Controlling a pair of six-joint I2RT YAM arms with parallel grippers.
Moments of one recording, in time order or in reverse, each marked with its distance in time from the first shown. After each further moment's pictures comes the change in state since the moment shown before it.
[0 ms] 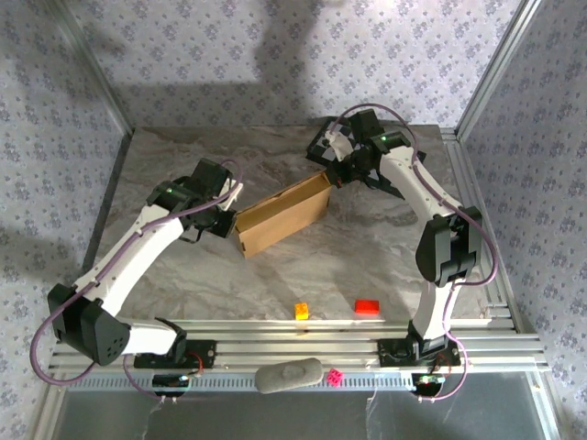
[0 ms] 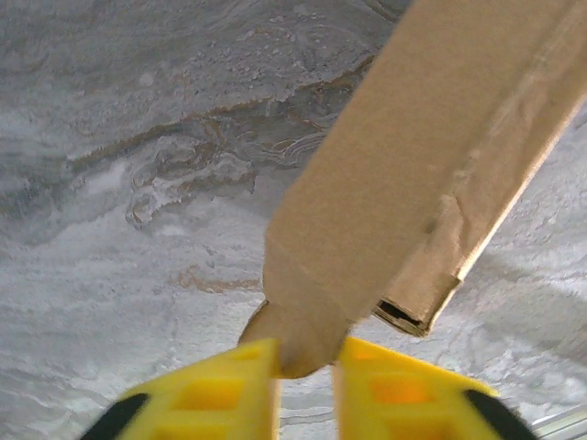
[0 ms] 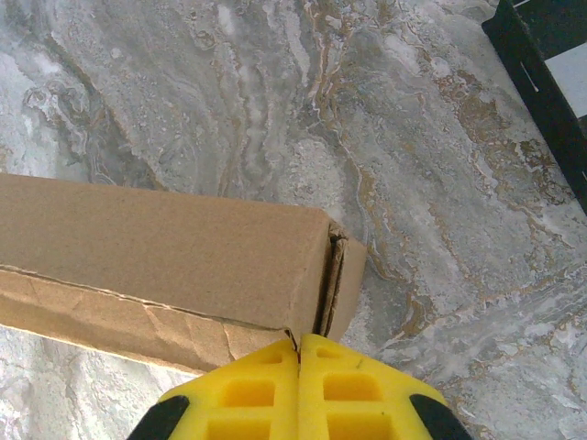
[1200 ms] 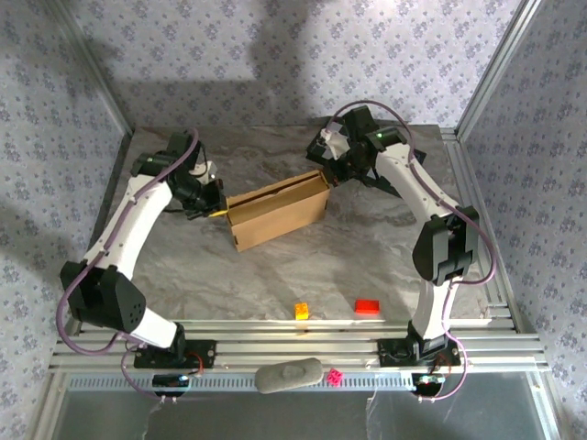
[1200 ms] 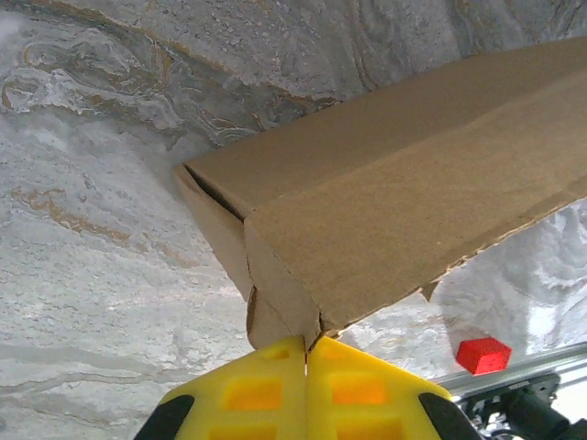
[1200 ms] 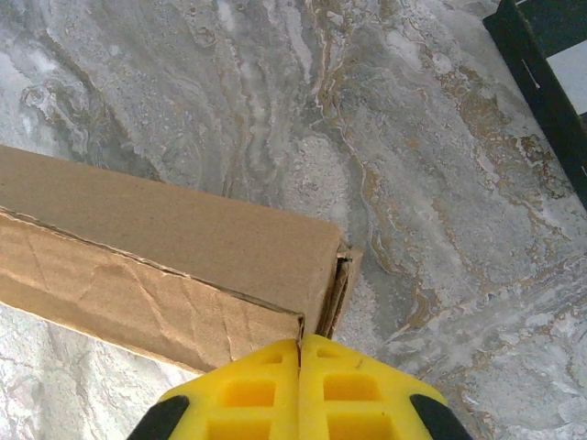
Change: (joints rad) left arm 0.260 0.177 0.209 -0.130 0.401 -0.440; right arm 0.034 0.021 0.072 -0.067 0.046 0.031
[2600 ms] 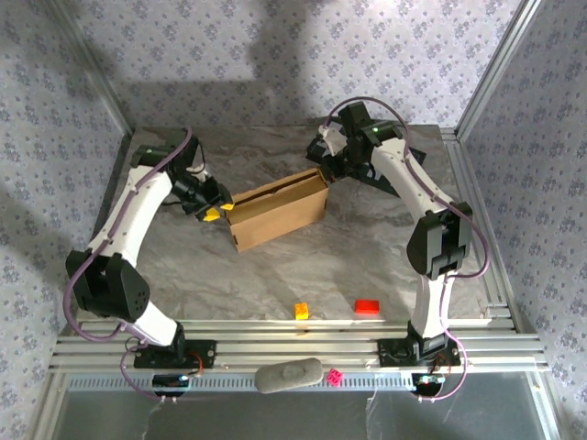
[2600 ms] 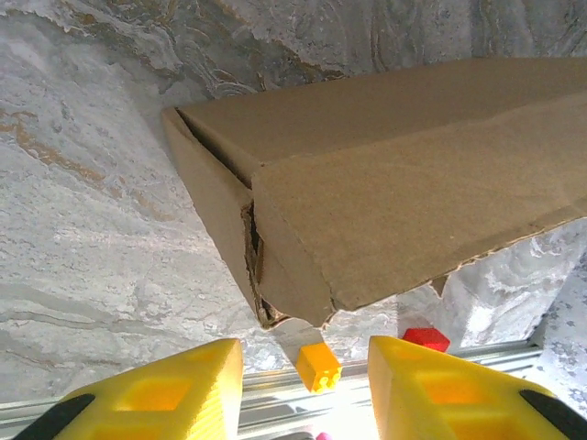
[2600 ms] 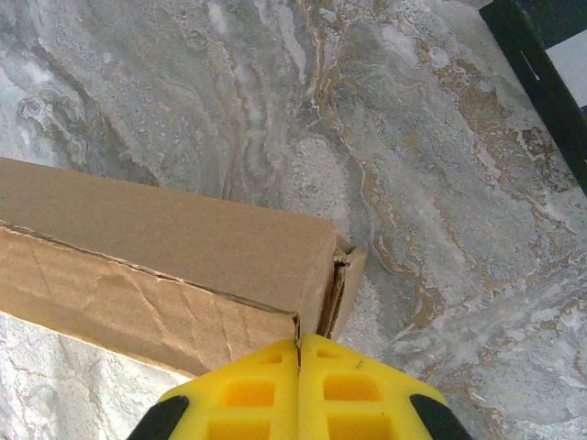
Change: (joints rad) left arm 0.022 0.066 0.061 -0.090 0.055 -0.129; right arm 0.006 0.063 0.105 -0.068 0.010 0.041
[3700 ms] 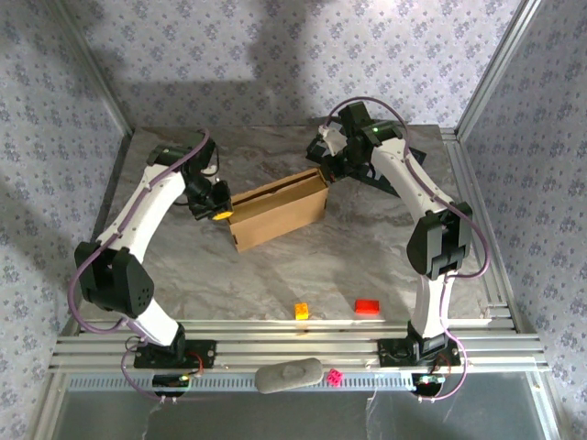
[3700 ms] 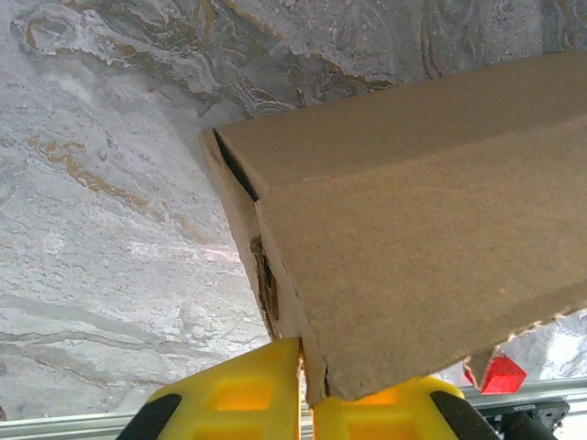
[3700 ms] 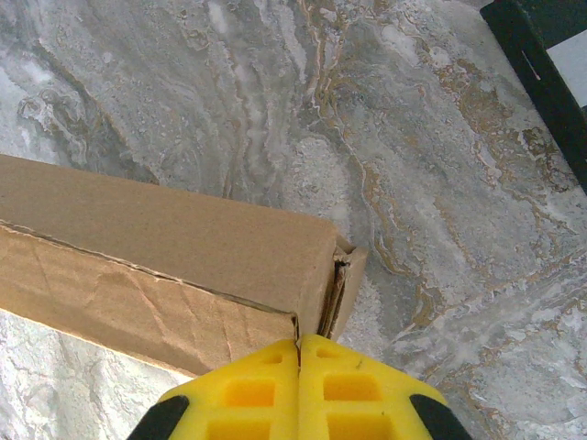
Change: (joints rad) left arm -0.073 0.042 0.007 0.013 -0.148 0.011; right arm 0.000 0.000 0.000 0.000 -0.001 0.000
